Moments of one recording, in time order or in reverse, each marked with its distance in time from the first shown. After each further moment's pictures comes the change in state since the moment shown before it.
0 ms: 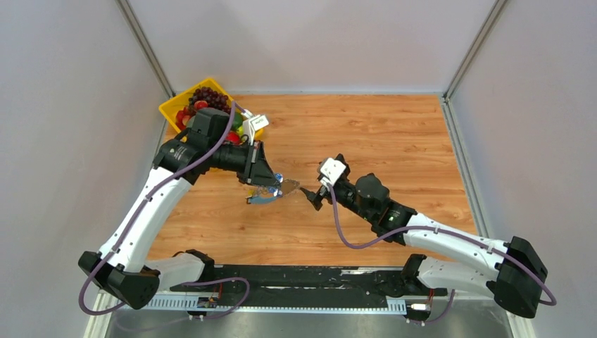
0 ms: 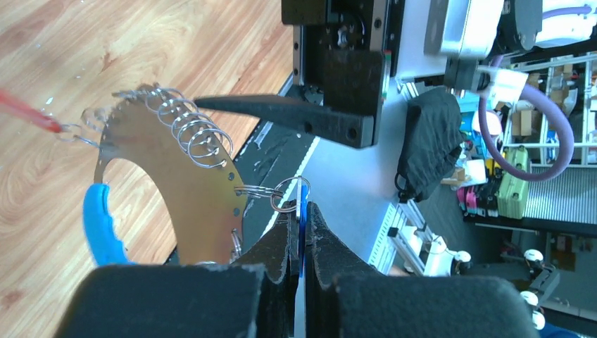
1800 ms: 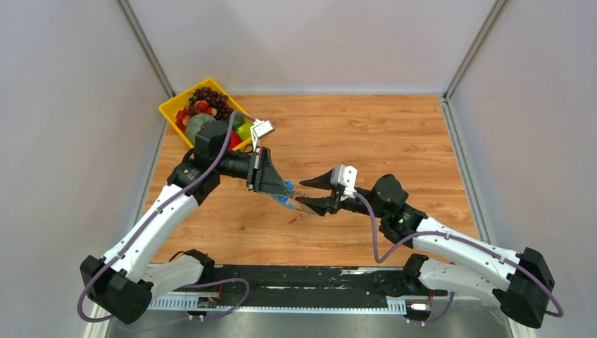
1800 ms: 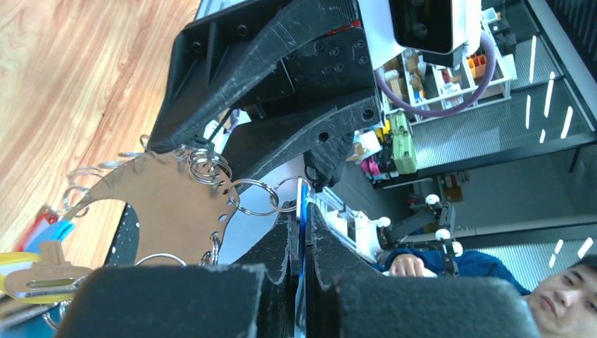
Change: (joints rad) left arm -0.031 -0.111 -0.346 0.690 0.333 -0.436; right arm -0.041 -0.093 -0.013 0.159 -0.475 0.137
